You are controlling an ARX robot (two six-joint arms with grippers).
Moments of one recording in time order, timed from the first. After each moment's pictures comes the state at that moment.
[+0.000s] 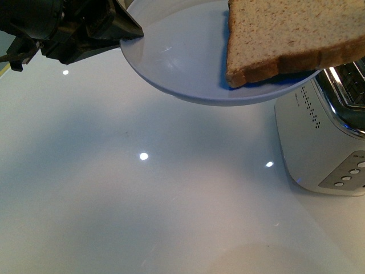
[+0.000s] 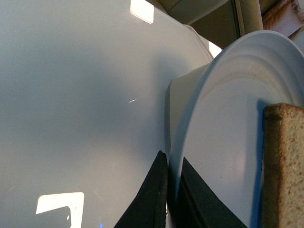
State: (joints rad) left arm -0.33 1.62 0.86 0.17 0.36 -0.62; right arm 0.17 1.10 0.49 0.38 -0.33 0.99
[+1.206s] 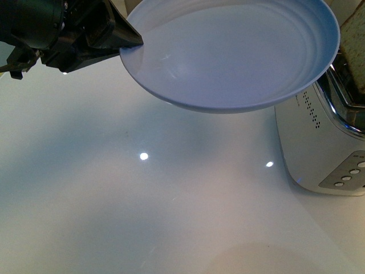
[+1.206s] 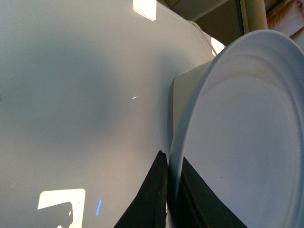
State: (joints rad) left arm -0.33 1.61 0.84 0.17 0.36 -0.62; right arm 0.10 1.41 0.80 0.14 0.12 0.01
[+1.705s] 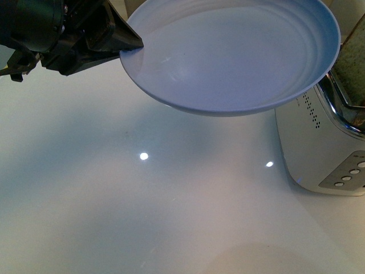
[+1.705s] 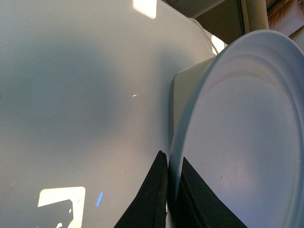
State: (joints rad) left arm -0.33 1.61 0.83 0.17 0.37 -0.62; right arm 0.11 1.53 0.80 0.14 0.15 0.03
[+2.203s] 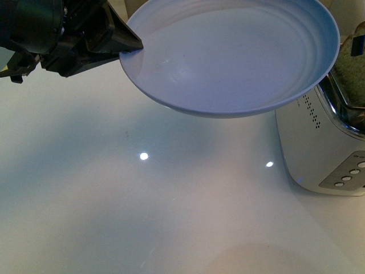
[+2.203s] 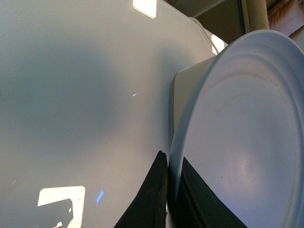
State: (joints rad) left arm -0.33 1.61 0.83 0.17 0.37 -0.62; right arm 0.11 1.59 0.76 0.23 0.15 0.04
